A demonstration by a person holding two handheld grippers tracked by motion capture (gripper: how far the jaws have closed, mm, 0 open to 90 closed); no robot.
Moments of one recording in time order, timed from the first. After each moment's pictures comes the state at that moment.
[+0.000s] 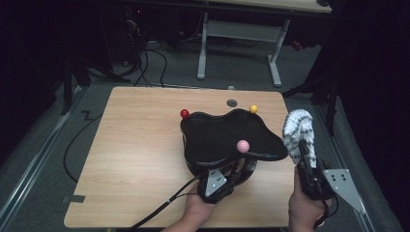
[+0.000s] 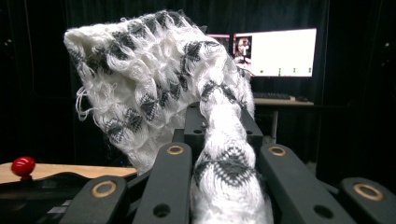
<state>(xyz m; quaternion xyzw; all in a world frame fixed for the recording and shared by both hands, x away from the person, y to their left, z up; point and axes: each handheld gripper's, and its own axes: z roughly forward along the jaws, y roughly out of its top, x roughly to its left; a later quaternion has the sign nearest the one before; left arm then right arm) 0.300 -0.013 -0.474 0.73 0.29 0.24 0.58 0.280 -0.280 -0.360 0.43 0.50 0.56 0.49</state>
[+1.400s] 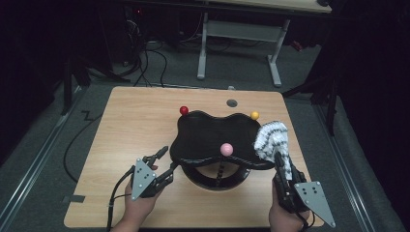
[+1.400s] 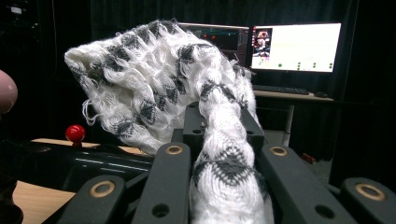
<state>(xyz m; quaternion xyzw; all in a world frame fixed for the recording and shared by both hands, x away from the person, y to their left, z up) 0.281 0.133 -0.428 0.64 0.31 0.39 0.58 0.256 -0.232 -0.383 0.42 0.53 0.56 0.49</state>
